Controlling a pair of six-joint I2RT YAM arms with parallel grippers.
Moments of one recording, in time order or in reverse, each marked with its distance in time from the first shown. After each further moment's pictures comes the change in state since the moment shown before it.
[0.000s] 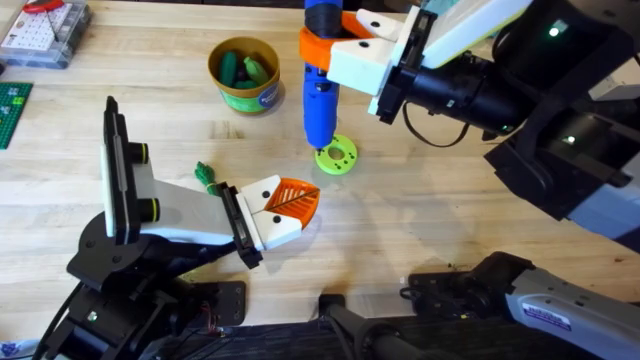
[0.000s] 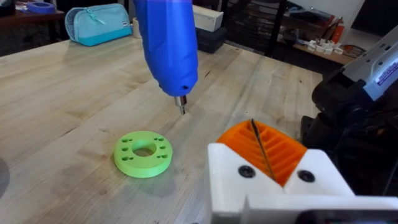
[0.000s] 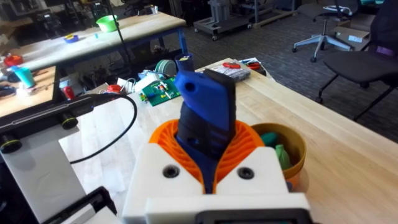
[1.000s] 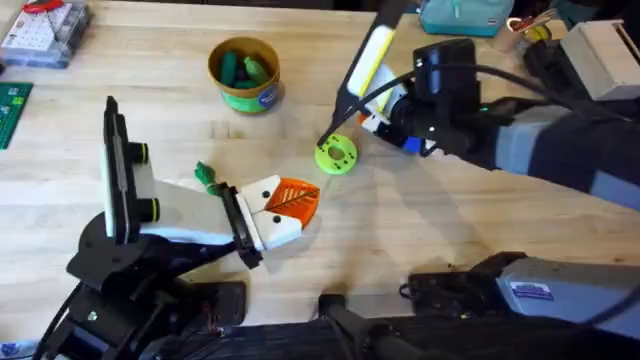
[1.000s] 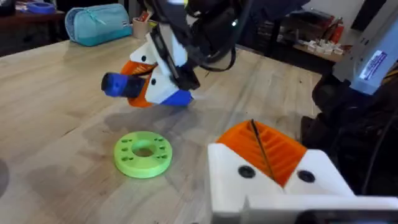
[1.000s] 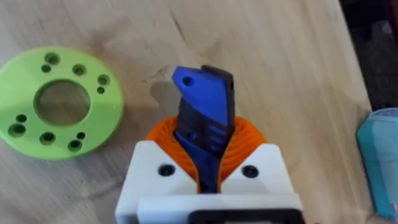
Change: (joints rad) left arm 0.000 0.000 0.000 0.000 0.001 -0.001; right arm -0.150 0.352 -0.013 -0.414 0.569 -0.927
